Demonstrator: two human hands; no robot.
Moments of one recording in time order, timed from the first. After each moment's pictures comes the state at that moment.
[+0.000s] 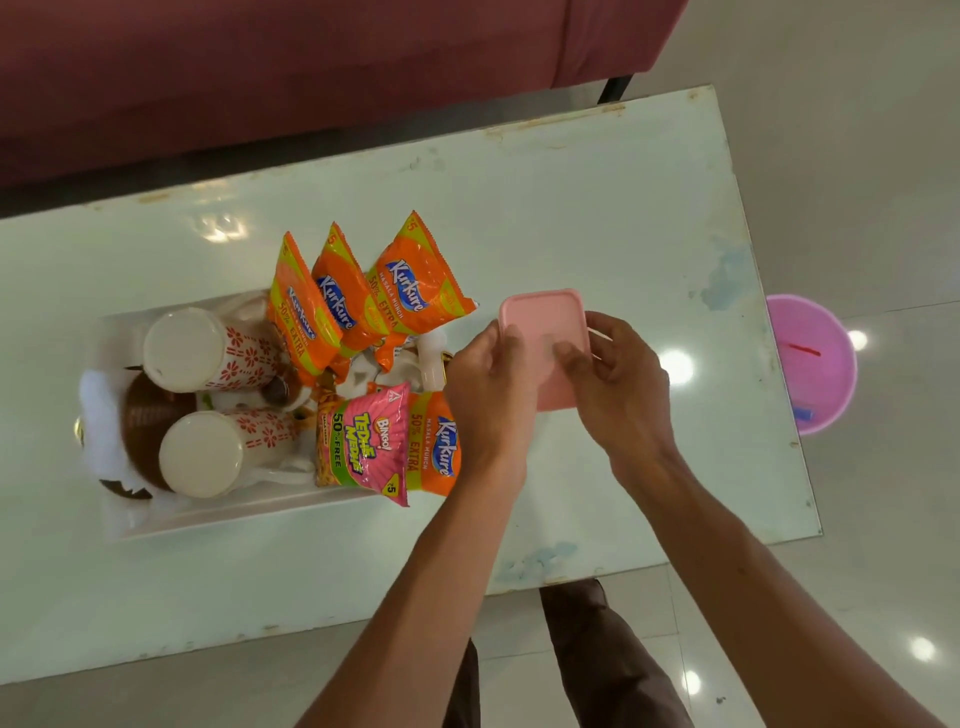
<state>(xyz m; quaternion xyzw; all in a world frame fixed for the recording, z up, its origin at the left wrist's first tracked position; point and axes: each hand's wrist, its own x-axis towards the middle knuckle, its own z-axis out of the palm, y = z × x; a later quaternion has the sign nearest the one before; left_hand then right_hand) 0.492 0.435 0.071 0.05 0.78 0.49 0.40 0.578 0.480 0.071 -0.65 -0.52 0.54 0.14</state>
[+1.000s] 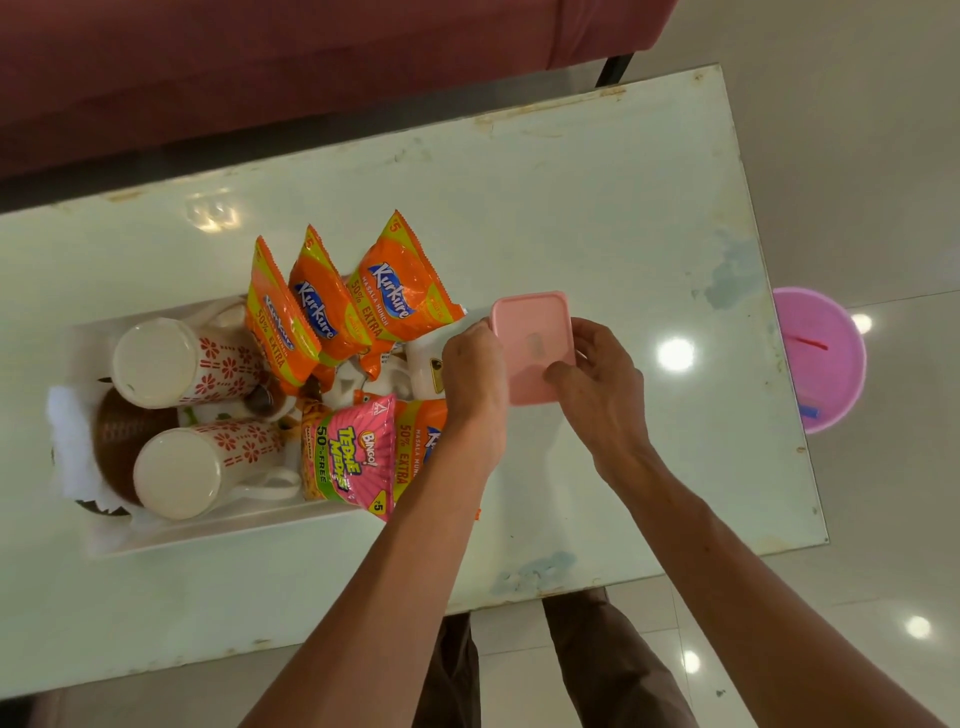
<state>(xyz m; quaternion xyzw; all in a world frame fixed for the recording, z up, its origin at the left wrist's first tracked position) 0.470 0.463 0.031 -0.02 0.77 0.39 0.50 0.570 0.490 0.042 -0.65 -0.50 0.56 0.10</state>
